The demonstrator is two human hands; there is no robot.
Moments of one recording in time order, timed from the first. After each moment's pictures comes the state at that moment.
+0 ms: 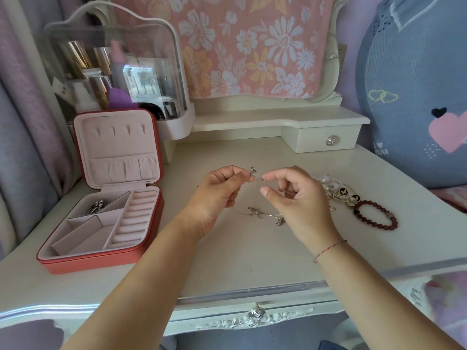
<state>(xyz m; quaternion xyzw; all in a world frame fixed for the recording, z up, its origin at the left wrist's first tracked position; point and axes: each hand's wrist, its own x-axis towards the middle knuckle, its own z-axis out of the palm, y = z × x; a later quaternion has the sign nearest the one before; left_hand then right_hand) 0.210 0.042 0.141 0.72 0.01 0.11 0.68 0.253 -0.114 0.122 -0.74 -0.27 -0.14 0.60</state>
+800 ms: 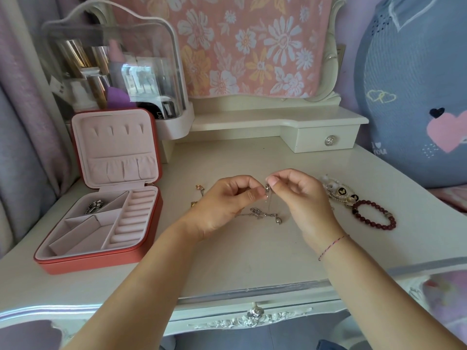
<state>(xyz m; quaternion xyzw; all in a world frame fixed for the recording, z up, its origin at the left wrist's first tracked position) 0.206 0.038 0.137 0.79 -0.10 0.07 0.60 0.256 -0.118 0.125 -0.69 -0.22 -0.03 0.69</state>
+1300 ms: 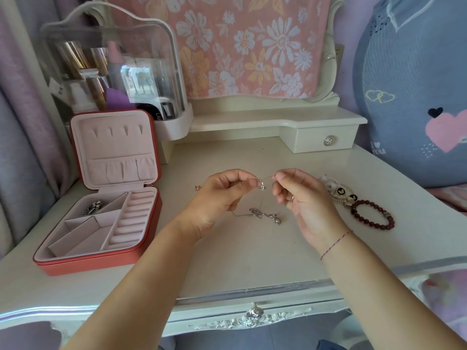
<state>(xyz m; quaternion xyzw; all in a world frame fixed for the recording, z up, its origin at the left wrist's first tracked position) 0.208 0.040 0.141 0.75 -0.05 0.08 0.66 0.257 -0.121 0.131 -0.59 -0.16 0.07 0.79</state>
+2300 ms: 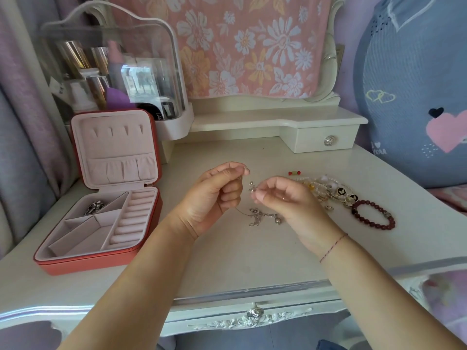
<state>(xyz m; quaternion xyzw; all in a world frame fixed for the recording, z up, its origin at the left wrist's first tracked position) 0.212 0.049 0.143 0.59 -0.06 0.04 0.81 0.252 -0.119 0.123 -0.68 -0.28 0.09 0.68</state>
